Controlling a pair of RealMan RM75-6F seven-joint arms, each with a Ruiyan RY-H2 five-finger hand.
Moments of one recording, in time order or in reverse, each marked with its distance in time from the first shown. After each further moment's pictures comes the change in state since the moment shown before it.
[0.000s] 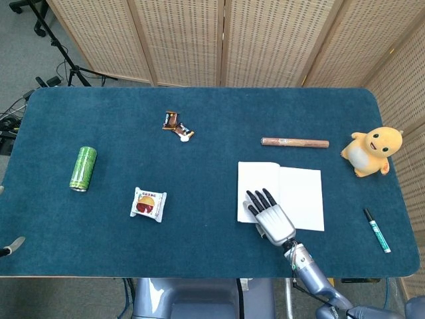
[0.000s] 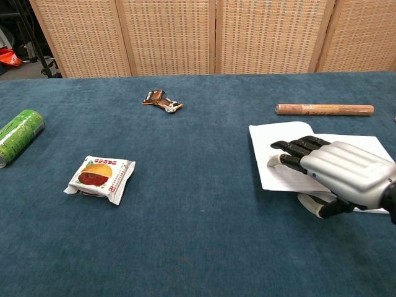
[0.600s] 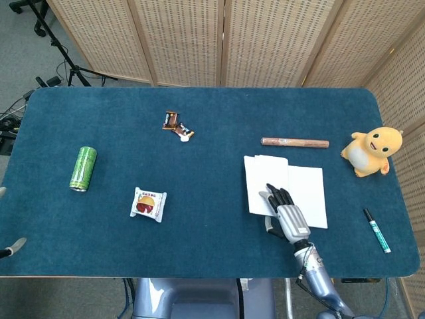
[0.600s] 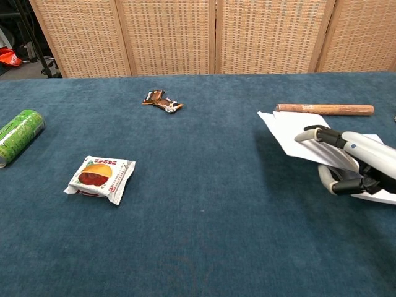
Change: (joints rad) left arm 0.001 -0.006 0.006 0.005 0.015 0.005 0.006; right arm -0.093 0.028 0.063 -0.101 0.132 0.050 0.502
